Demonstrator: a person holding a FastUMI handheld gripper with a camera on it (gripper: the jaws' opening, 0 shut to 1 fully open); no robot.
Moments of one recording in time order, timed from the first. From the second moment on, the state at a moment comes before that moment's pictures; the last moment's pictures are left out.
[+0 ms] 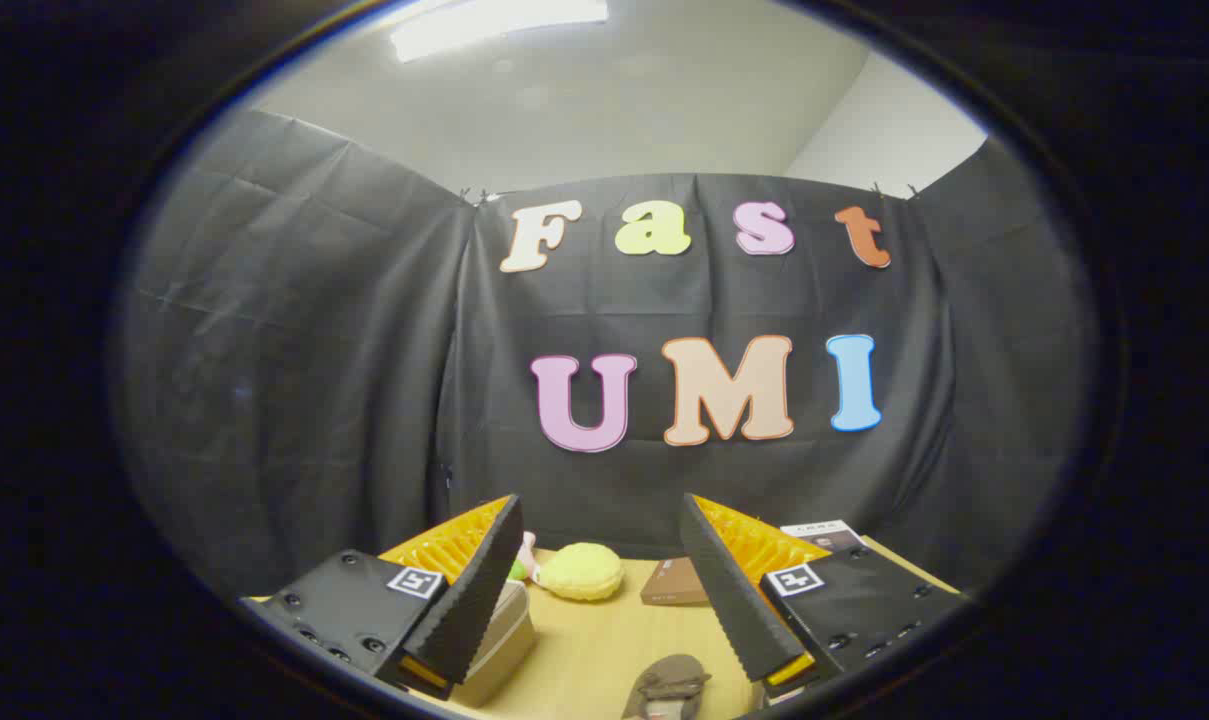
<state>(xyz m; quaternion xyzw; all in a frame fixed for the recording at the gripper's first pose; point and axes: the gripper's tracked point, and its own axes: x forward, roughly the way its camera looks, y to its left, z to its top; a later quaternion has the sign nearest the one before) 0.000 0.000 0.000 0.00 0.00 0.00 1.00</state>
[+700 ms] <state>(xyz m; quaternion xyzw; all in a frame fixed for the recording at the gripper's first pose) 0.004 0.001 -0.010 0.00 0.01 0.02 1.00</state>
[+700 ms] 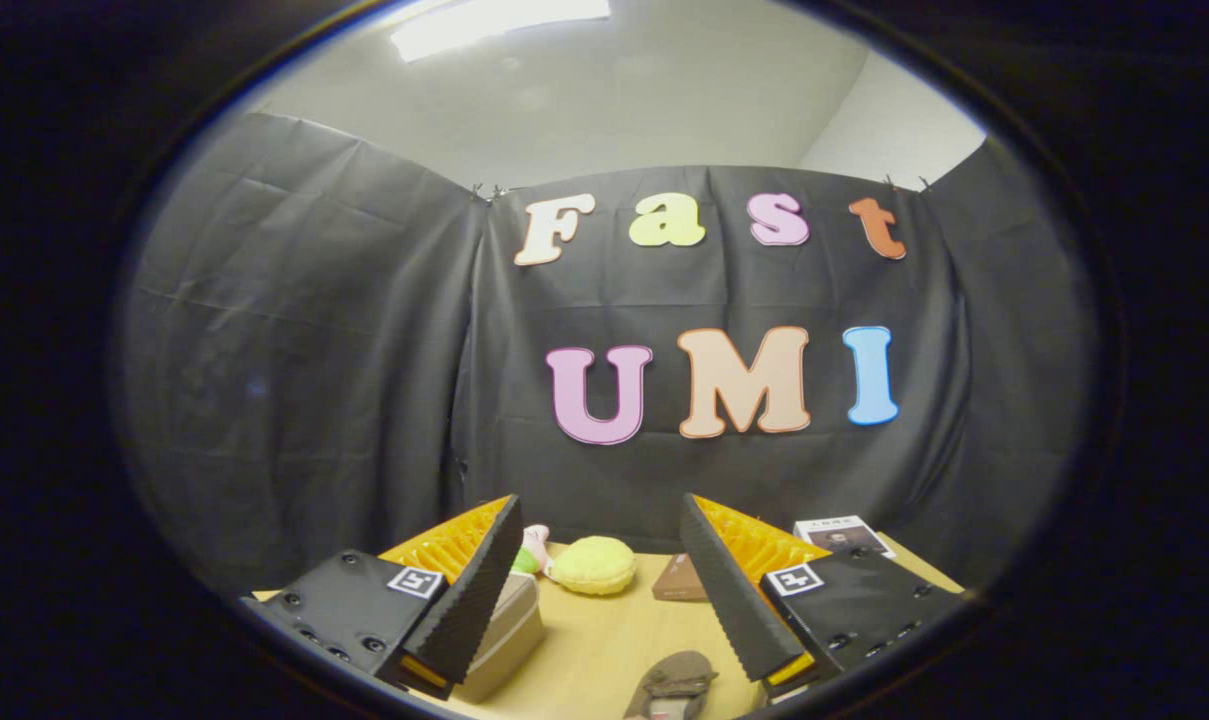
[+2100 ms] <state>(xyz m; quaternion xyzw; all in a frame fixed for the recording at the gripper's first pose) 0.012 0.083 -0.213 0.46 0.31 0.21 0.81</state>
